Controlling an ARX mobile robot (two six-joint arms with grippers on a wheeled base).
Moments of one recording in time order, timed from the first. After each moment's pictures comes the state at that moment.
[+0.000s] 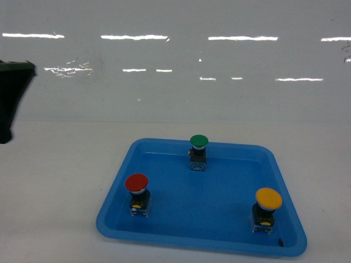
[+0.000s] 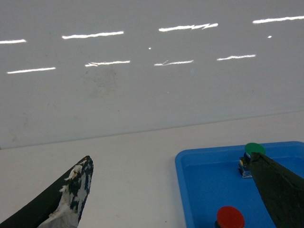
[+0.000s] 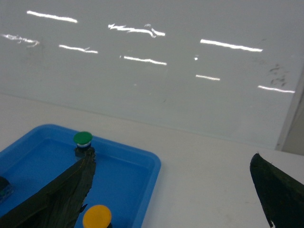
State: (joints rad) left arm -0.21 1.13 0.31 0.73 -0.12 0.03; right arm 0.09 1.11 0.22 0.86 -0.11 -0.08
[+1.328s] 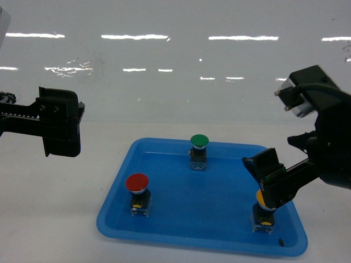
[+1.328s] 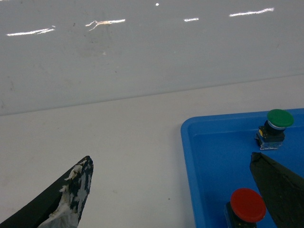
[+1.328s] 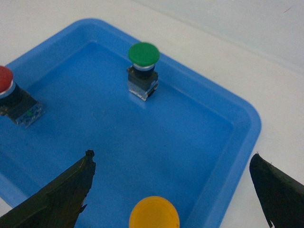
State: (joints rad) left arm -0.24 1.44 0.45 0.71 -0.18 0.02; right arm 0.24 1.80 0.70 0.57 -0.21 -0.20
